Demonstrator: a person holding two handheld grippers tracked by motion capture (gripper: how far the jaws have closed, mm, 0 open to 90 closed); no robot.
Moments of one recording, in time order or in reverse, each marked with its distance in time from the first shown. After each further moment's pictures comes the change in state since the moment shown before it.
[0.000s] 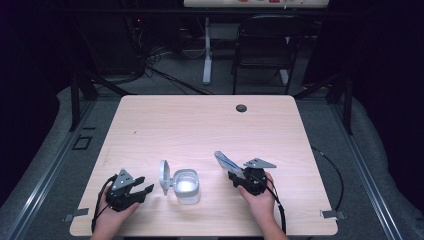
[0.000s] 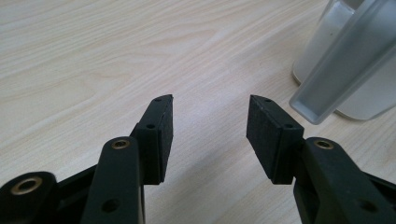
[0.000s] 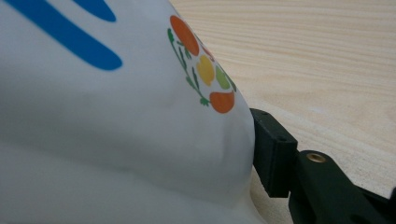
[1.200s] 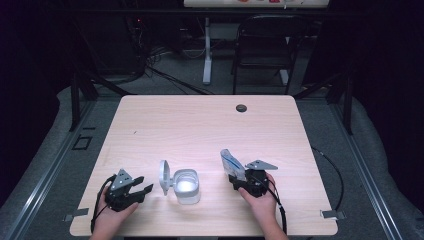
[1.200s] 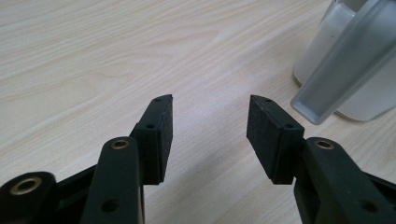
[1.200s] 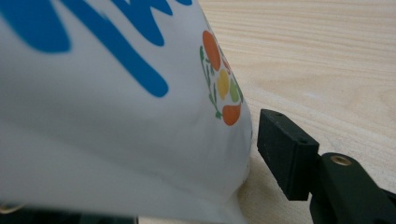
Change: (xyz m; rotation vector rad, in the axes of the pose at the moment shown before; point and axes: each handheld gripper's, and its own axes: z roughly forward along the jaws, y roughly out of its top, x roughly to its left) left arm 0.001 0.000 -0.002 -0.004 0.001 -0.008; right arm -0.002 -0.005 -0.004 0.023 -0.009 0.007
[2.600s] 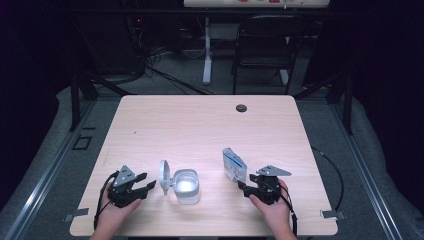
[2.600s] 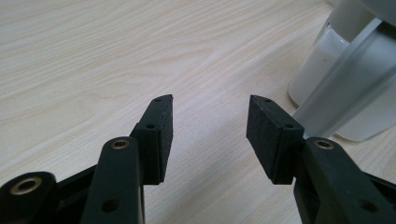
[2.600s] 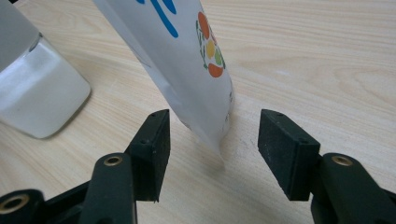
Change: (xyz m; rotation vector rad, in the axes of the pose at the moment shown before) left arm -0.002 0.011 0.005 -0.025 -0.011 0.013; right arm -0.008 -0.009 -0.039 0.012 0.010 -0.015
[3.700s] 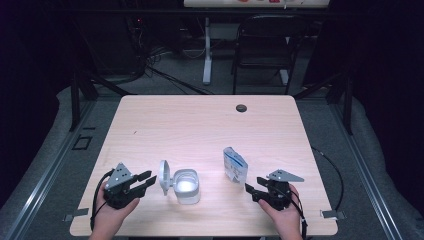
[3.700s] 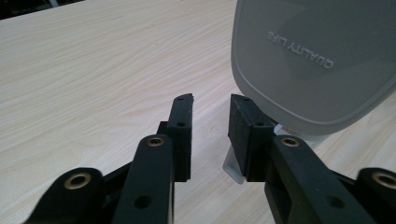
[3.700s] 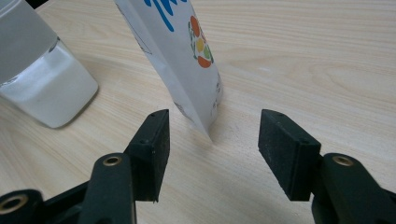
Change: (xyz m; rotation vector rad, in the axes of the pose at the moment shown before) left arm -0.024 0.032 -0.037 -0.103 -0.059 0.019; right arm -0.009 -0.009 -0.026 -0.041 0.009 0.006
